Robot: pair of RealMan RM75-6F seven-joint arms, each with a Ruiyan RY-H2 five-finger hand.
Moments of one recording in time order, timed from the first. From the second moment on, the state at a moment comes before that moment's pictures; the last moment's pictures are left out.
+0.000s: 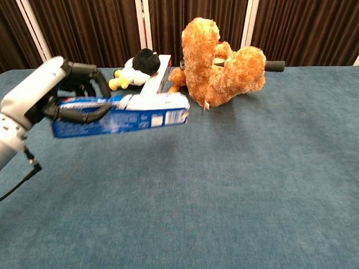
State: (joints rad) left arm -0.60 -1.84 -0.01 -1.02 1.51 1.54 -0.45; right arm 0.49 -0.77 0.37 -1.85 -1.31 1.33 0.09
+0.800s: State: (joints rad) left arm -0.52 -1.72 0.09 -1.01 1.57 1.42 -0.40; right arm 0.48 -0.77 0.37 -1.94 -1.30 1.32 0.05
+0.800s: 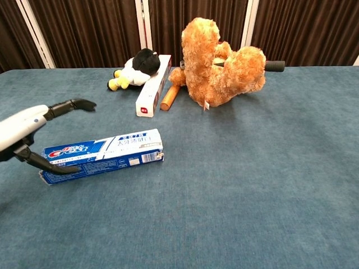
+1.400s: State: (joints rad) left arm -0.34 -1.18 0.05 -1.61 1.40 1.57 -0.09; right arm 0.28 -0.88 0.11 -1.95 -1.36 1.37 -0.10
